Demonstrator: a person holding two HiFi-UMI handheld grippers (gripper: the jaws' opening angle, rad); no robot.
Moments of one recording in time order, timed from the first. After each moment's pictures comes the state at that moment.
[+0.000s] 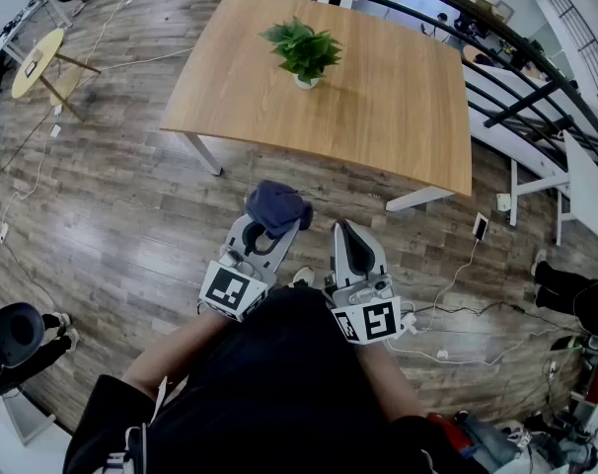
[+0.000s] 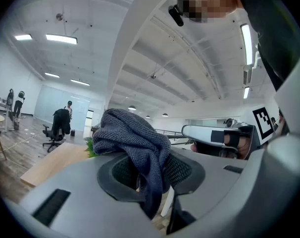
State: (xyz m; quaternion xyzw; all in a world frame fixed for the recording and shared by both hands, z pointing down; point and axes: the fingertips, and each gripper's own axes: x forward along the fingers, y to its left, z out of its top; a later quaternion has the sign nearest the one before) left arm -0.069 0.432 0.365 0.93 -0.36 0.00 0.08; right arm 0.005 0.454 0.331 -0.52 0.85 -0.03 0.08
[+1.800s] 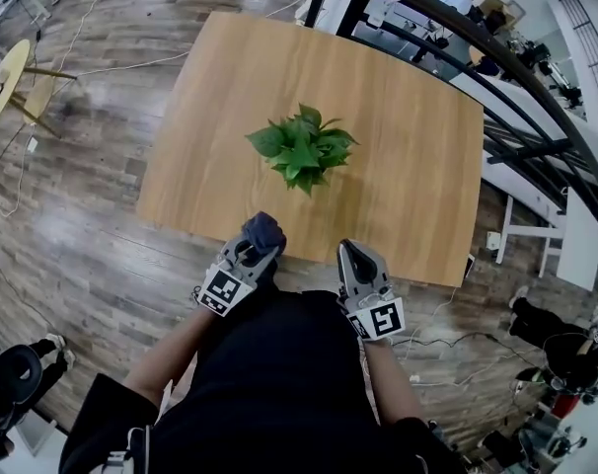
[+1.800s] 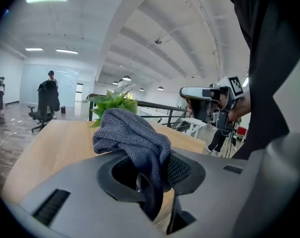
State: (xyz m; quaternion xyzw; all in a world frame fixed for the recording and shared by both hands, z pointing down) left arm -0.070 0.148 0.539 0.94 -0.28 0.14 0.13; right arm 0.052 0.146 0.421 -0.47 0.88 -0.08 -0.02
